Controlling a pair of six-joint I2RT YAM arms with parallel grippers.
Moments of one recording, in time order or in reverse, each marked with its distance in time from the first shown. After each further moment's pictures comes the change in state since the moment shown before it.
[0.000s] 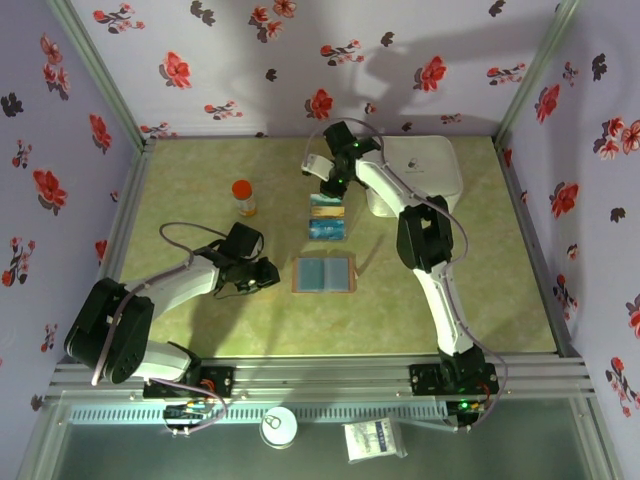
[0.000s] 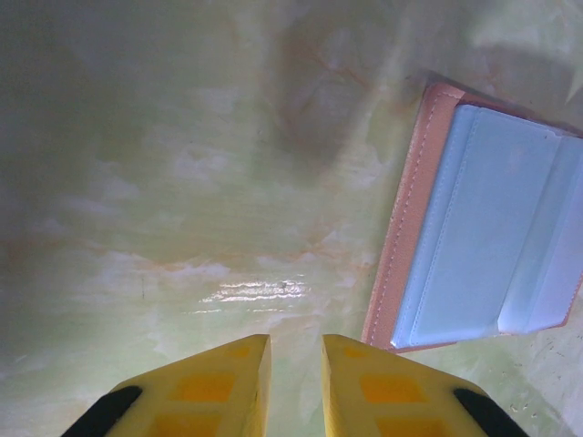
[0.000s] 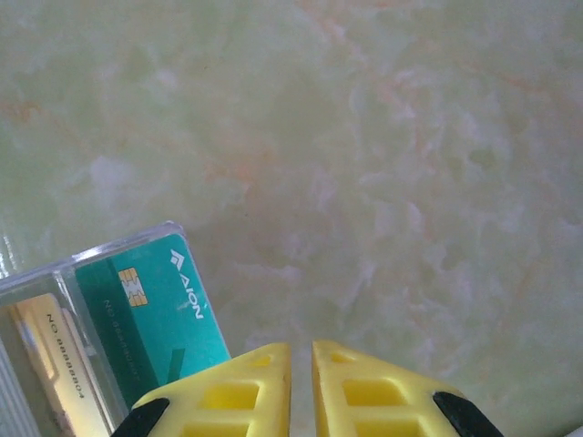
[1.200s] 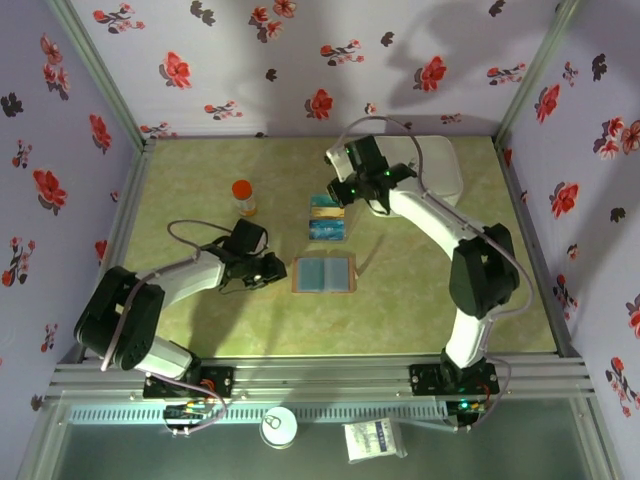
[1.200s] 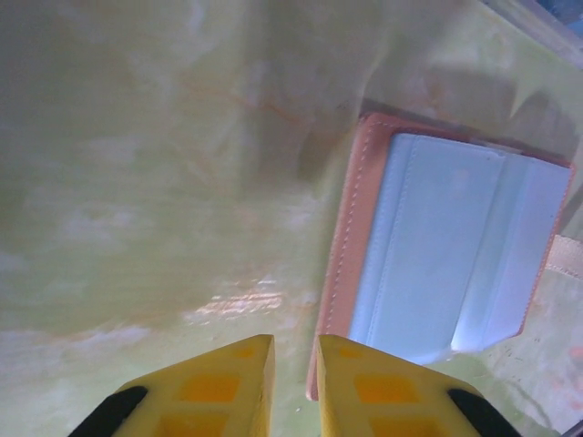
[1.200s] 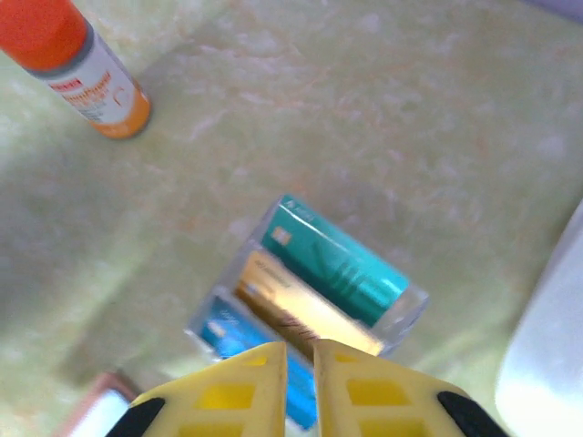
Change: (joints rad) left arm -0.002 0.089 0.029 0.113 0.071 -0.001; right arm 0.054 -0.650 -0.792 0.449 0.030 0.740
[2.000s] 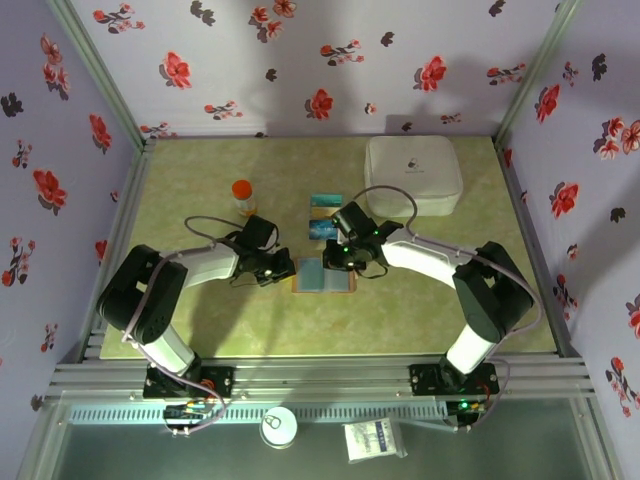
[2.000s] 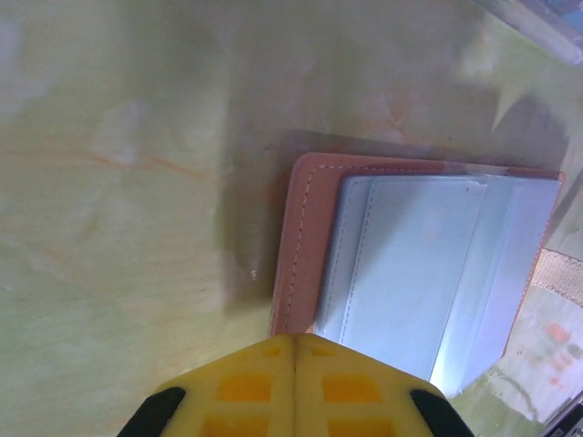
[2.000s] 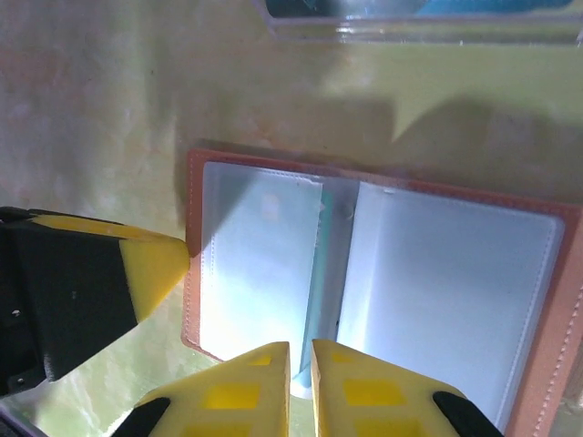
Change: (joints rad) left arm -0.019 0.157 0.064 0.090 0.076 0.001; right arm 0.185 -0.131 -0.462 0.102 -0.105 0.705
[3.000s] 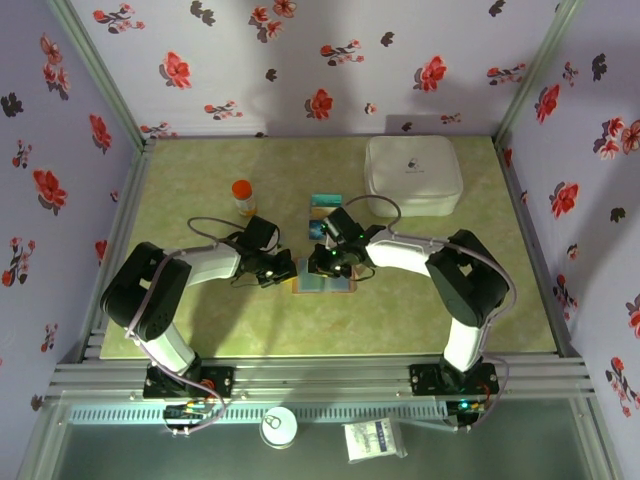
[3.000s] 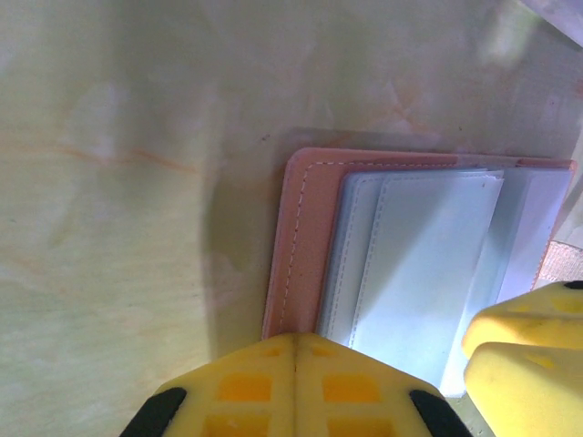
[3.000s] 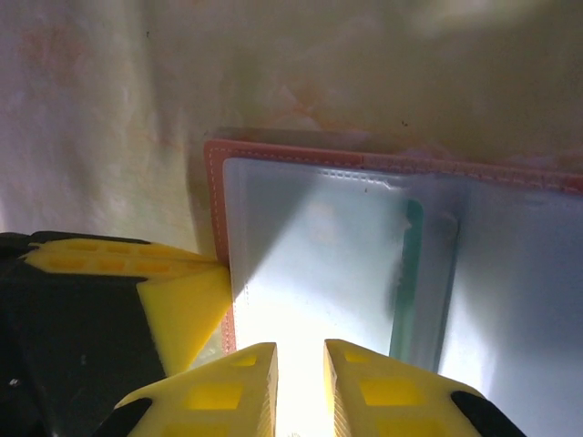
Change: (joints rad) left arm -0.003 0.024 0.002 0.006 0.017 0.004; right arm 0.029 0.156 0.032 0.119 -0.105 0.111
